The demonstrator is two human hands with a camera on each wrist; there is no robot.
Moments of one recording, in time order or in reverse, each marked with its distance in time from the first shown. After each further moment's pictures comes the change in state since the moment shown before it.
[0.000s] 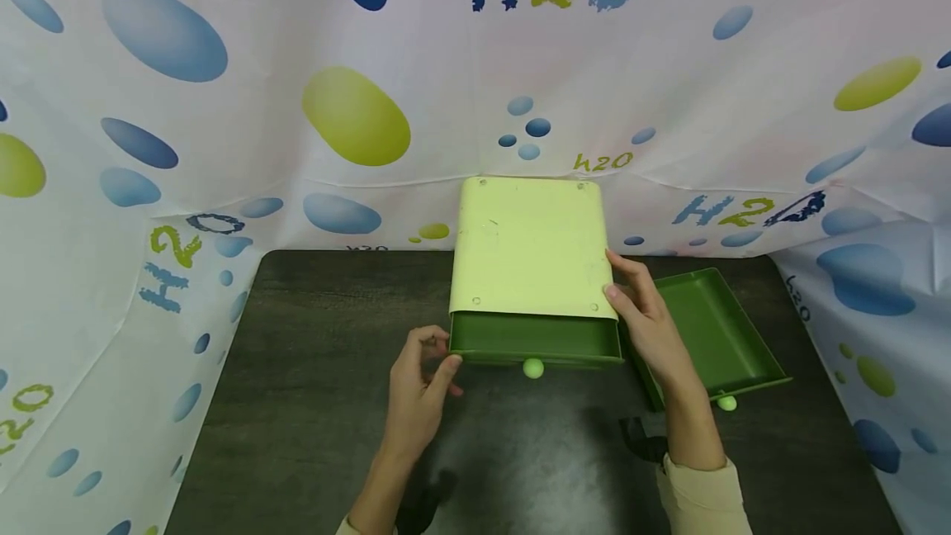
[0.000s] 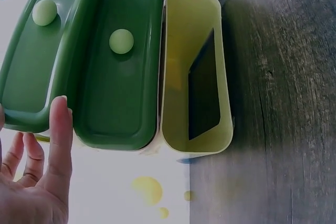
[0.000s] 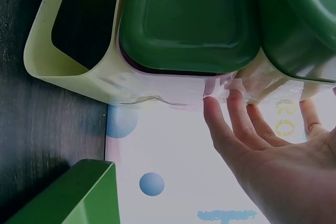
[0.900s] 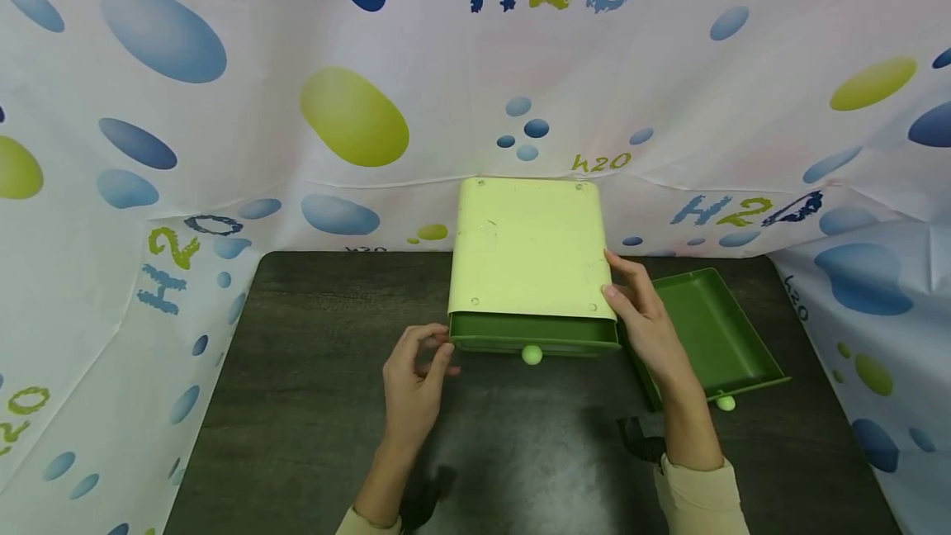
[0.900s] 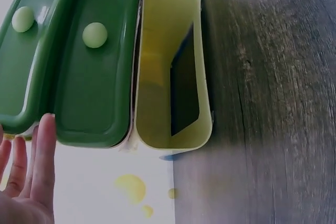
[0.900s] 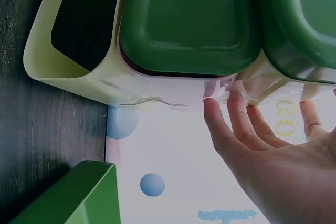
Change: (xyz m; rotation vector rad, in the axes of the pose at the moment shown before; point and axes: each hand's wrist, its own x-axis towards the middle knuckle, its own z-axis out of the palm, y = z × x) left_hand 0.006 -0.051 0.004 -0.038 0.116 0.153; right_hand -0.001 -0.002 0.002 0.010 0.011 -0.008
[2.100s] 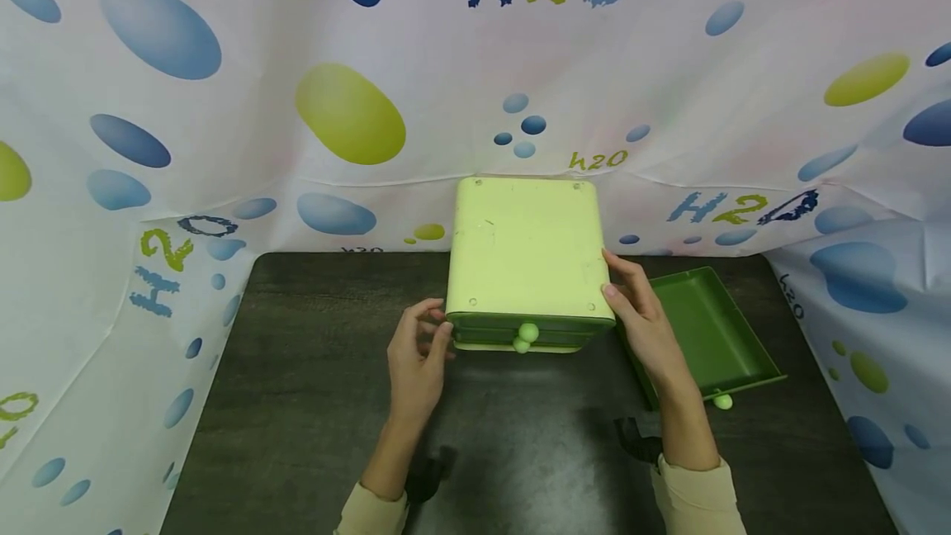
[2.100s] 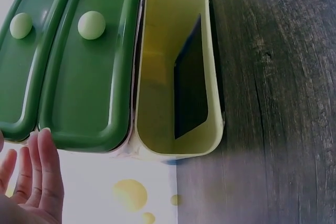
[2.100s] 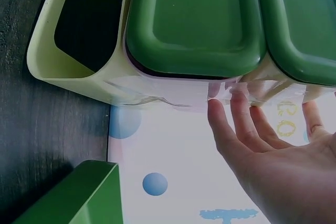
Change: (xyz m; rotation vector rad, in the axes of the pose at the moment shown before) left_hand 0.024 0.022 0.007 0.085 0.042 0.009; right_hand -0.003 0.005 0.004 0.054 0.012 -0.032
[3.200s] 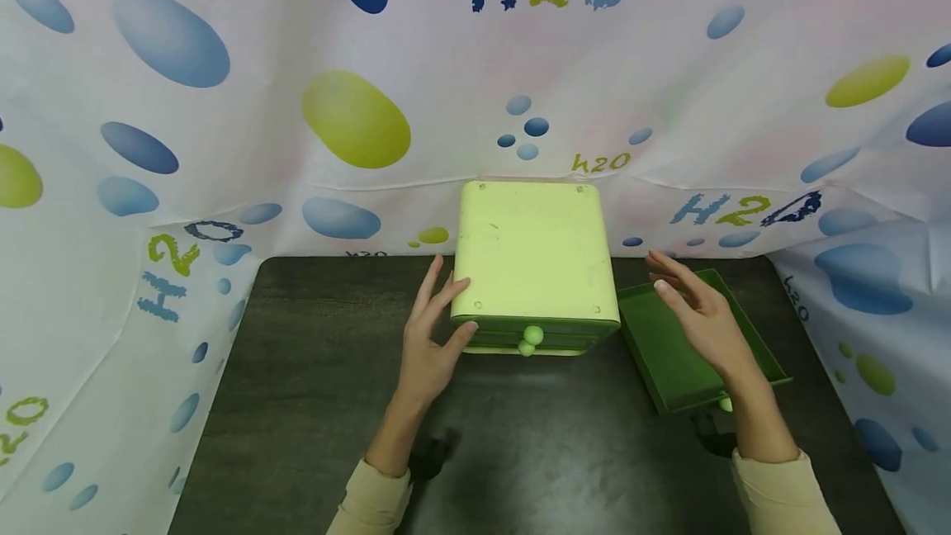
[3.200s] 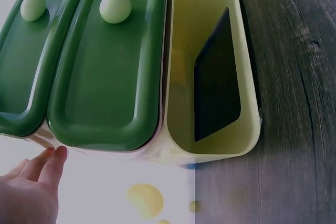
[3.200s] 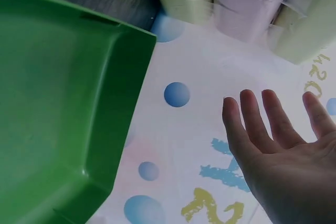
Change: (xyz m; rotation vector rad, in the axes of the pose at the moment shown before) left_hand 0.023 -0.023 0.003 -0.200 -0.229 0.134; right_hand -0.005 0.009 -0.067 -0.389 0.042 -0.006
